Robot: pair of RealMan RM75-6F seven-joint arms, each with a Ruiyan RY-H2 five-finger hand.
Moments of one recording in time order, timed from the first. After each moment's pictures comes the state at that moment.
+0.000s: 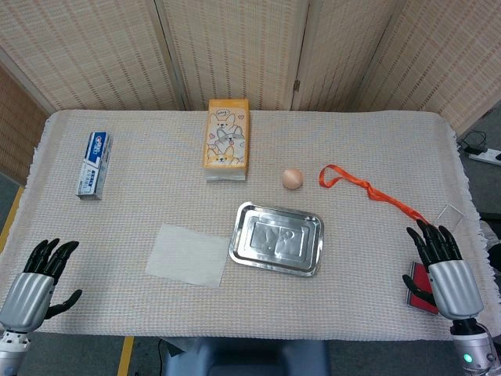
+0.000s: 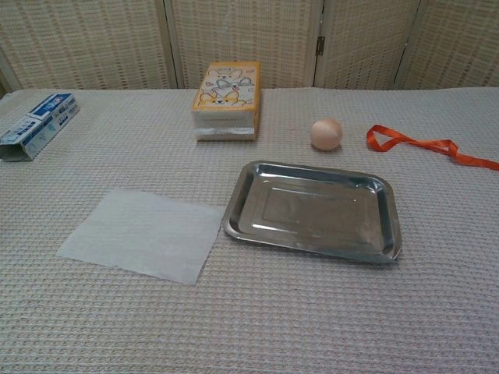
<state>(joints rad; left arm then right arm) -0.10 -1.15 0.02 -1.54 1.68 1.56 -0.01 0.06 -1.18 0.02 -1.58 -1.65 1.57 -0.05</state>
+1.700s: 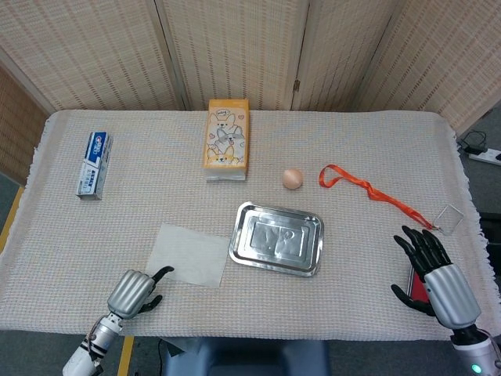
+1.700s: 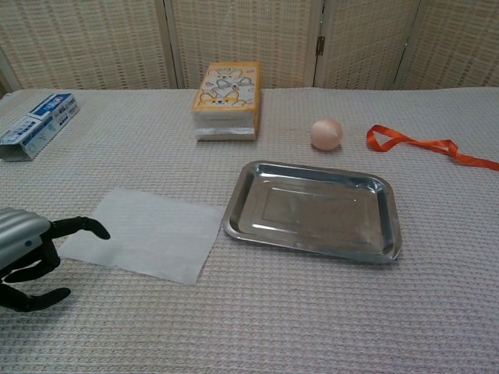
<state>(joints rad) -0.29 -1.57 0.04 -1.34 1.67 1.22 0.15 0.08 -1.11 -0.02 -1.59 -1.80 1.63 0.17</state>
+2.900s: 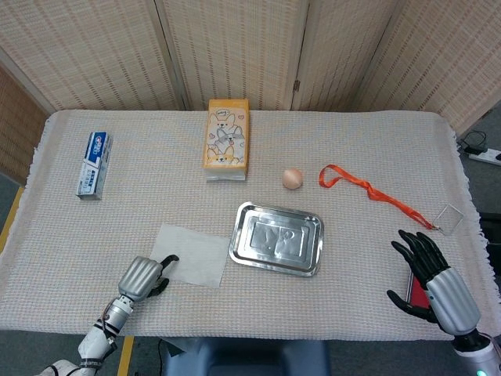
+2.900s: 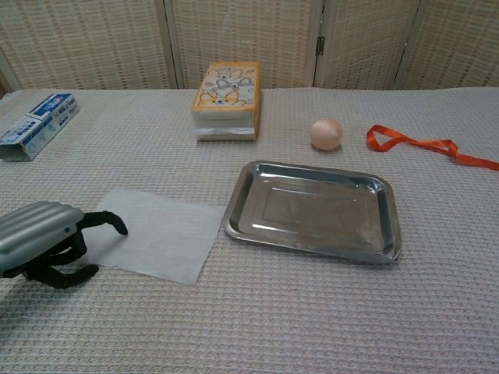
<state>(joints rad) -0.39 -1.65 0.00 -1.23 1.55 1.12 0.14 0.09 -1.13 -0.04 -1.53 -1.87 1.72 0.29</state>
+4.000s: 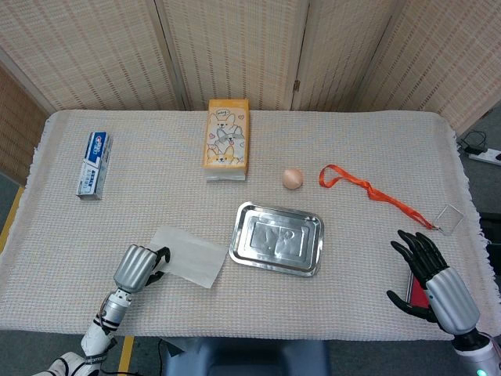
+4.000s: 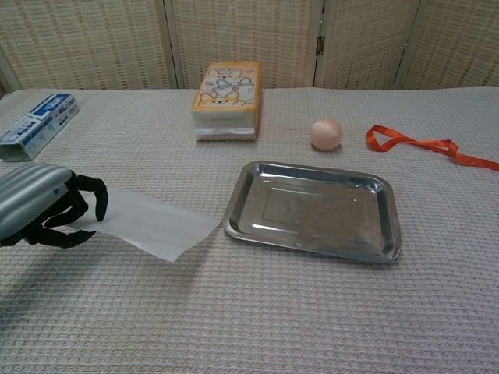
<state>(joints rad) -0.40 -1.77 -0.01 -0.98 1.65 1.40 -0.04 0.10 -1.13 -0.05 -1.53 -1.87 1.71 0.31</state>
